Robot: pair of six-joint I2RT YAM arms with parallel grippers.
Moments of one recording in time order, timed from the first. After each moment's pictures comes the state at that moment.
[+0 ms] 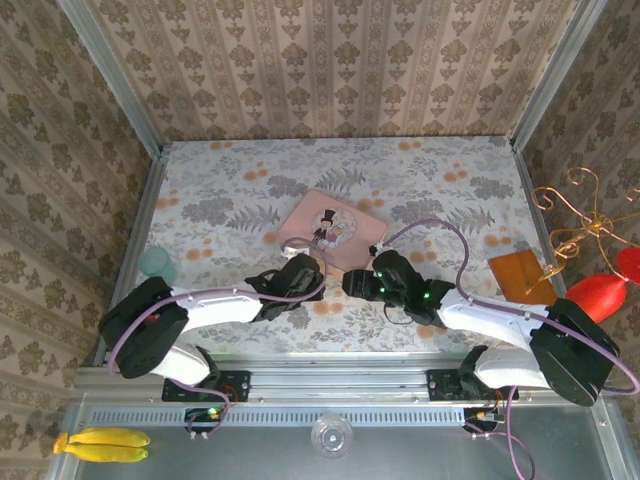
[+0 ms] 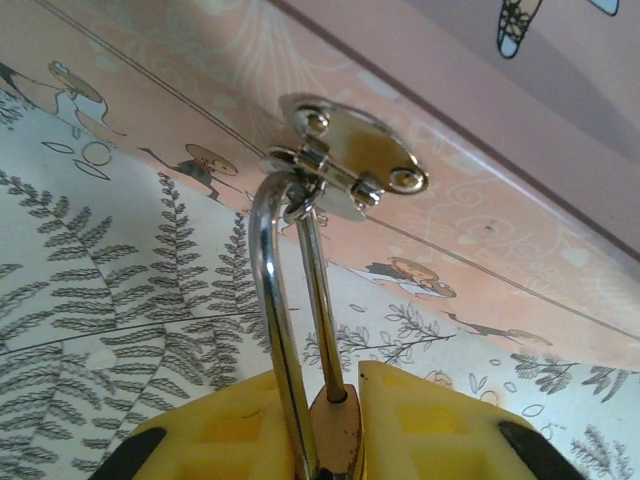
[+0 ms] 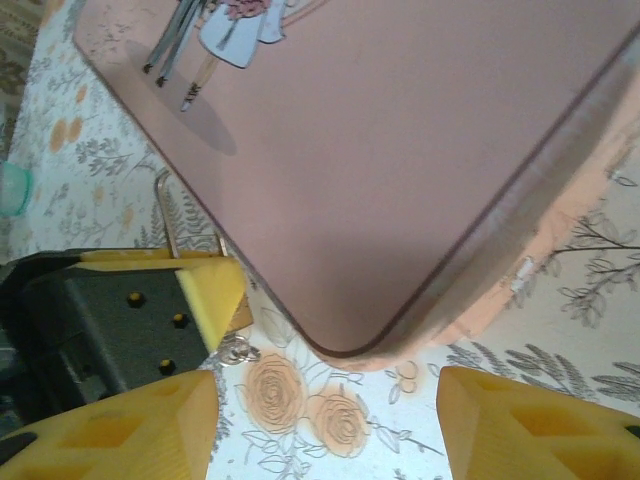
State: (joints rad) left arm -0.96 1.45 0.60 0.02 -0.18 -0.82; right arm 0.79 1.25 0.54 0.02 0.02 0.82
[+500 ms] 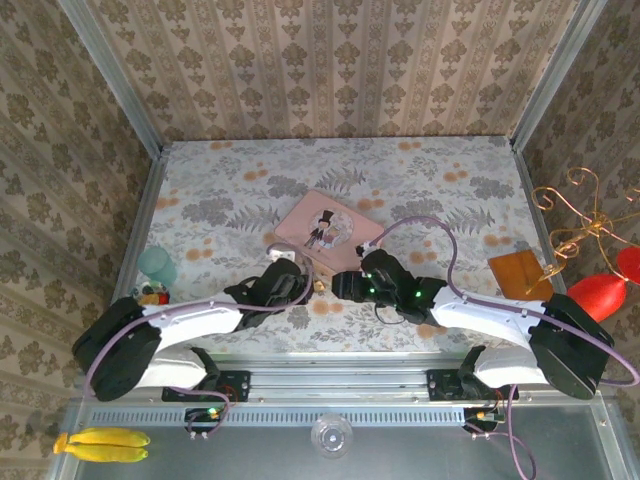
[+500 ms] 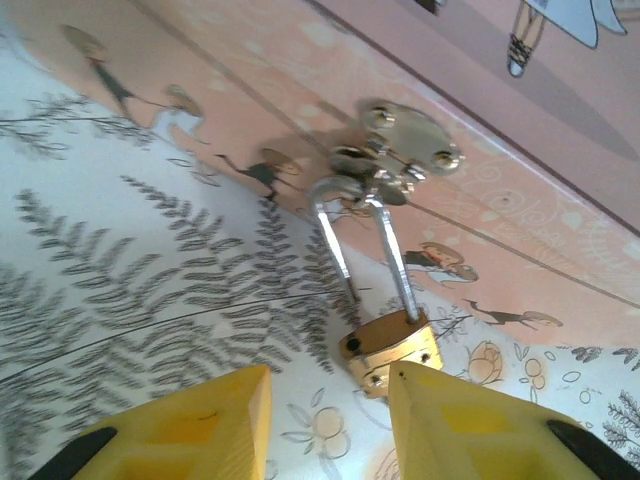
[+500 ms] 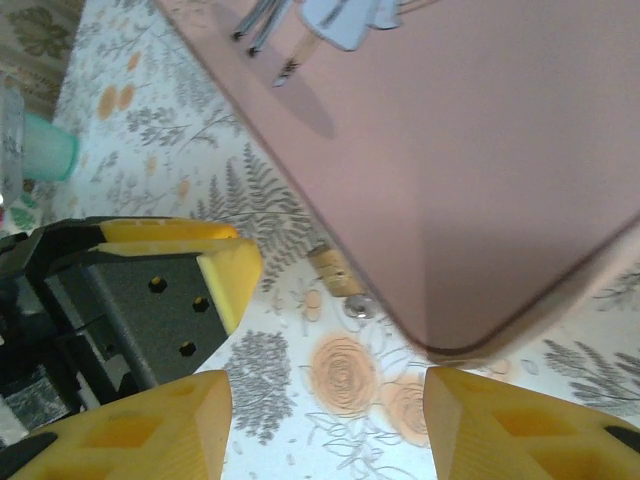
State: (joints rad) left arm -0.90 1.25 0.46 0.02 -0.18 -0.74; right arm 0.88 1.28 0.63 -0.02 0.01 0.81
